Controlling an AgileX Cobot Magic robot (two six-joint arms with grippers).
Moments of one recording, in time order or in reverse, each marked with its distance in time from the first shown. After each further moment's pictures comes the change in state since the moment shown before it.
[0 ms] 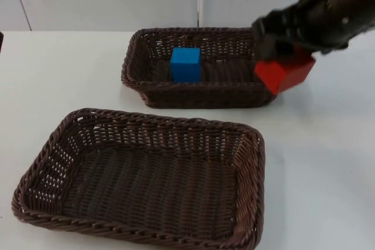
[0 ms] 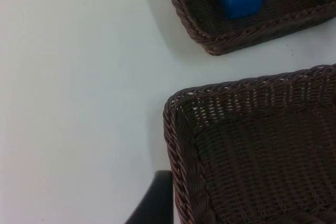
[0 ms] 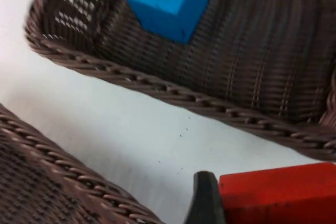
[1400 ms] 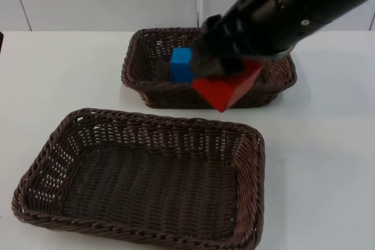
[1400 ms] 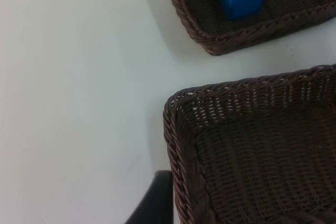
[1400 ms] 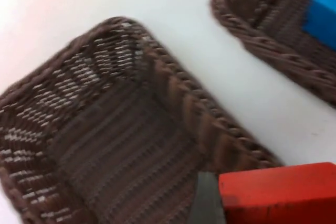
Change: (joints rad) right arm 0.263 -0.076 0.000 -0.025 0.055 -0.069; left arm 0.000 0.000 0.000 -0.002 0.000 0.000
